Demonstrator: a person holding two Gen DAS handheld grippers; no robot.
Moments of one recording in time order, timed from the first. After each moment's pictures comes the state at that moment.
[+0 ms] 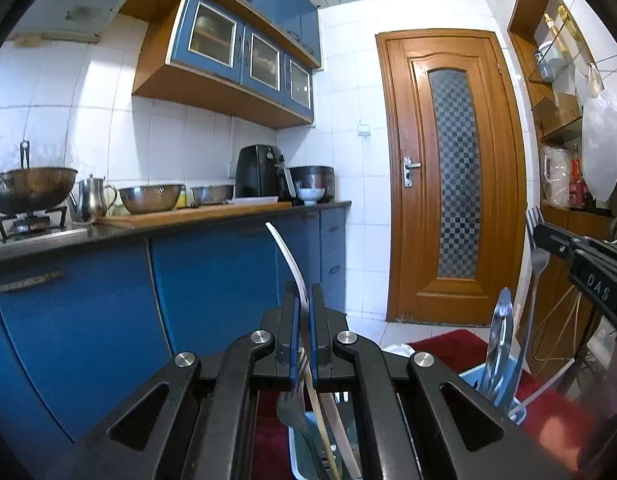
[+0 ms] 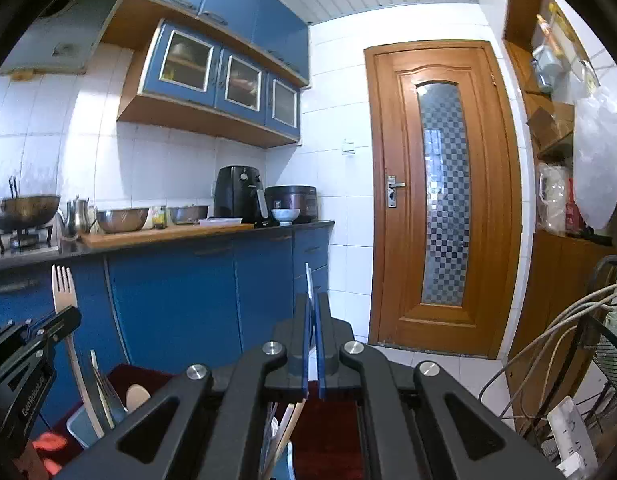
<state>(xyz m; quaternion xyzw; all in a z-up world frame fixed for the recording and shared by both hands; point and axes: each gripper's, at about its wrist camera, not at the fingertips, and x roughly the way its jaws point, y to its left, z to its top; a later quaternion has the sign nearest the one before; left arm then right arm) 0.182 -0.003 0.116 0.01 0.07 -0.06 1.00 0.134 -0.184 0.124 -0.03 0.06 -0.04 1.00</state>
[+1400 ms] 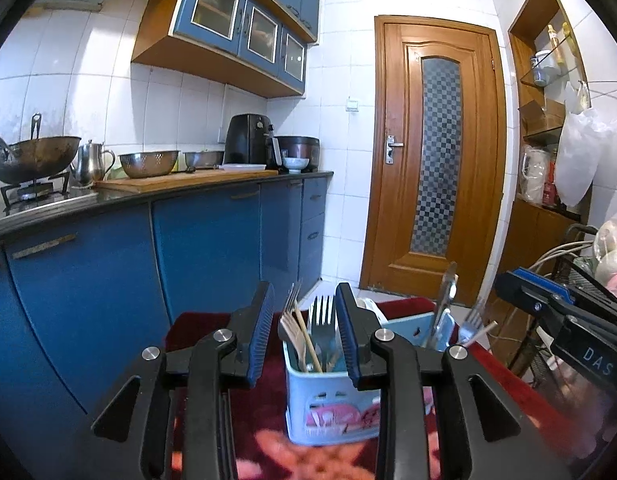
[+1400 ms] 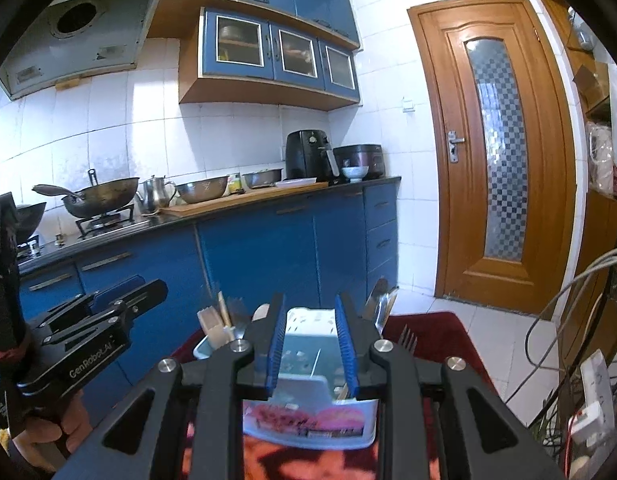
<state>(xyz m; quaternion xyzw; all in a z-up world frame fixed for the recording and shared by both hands) 0.084 0.018 0.141 -0.02 0.14 -0.09 0.99 0.041 -0.162 0.129 0.02 0.15 0.10 0.98</state>
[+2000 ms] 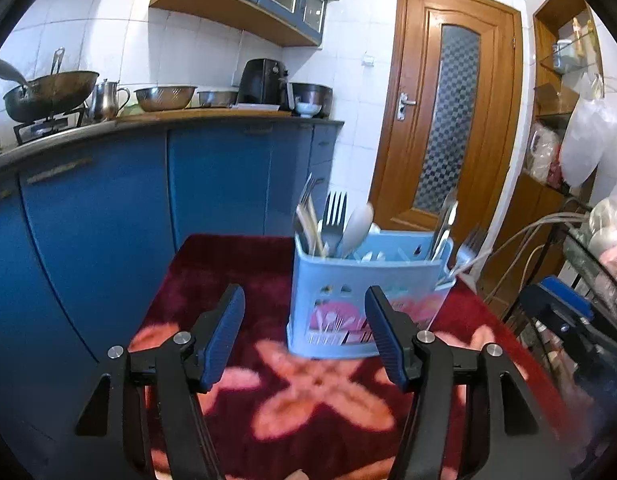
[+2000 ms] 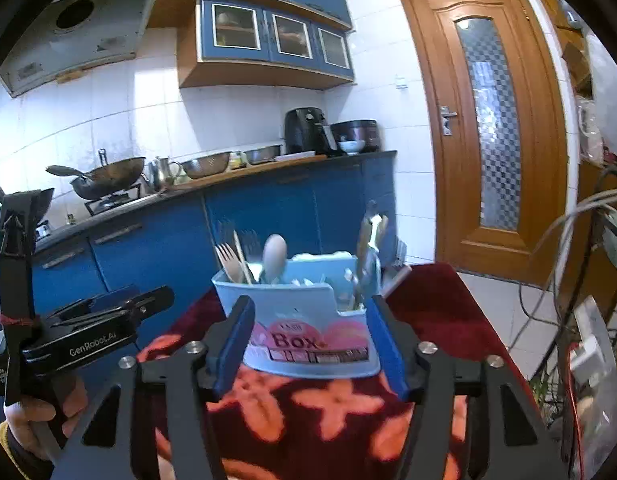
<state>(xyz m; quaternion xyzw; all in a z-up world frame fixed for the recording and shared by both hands) 0.041 0.034 0.088 -0.05 0.24 -0.08 0.97 -0.018 -0.168 0.079 0.03 0.18 0.08 0.98</state>
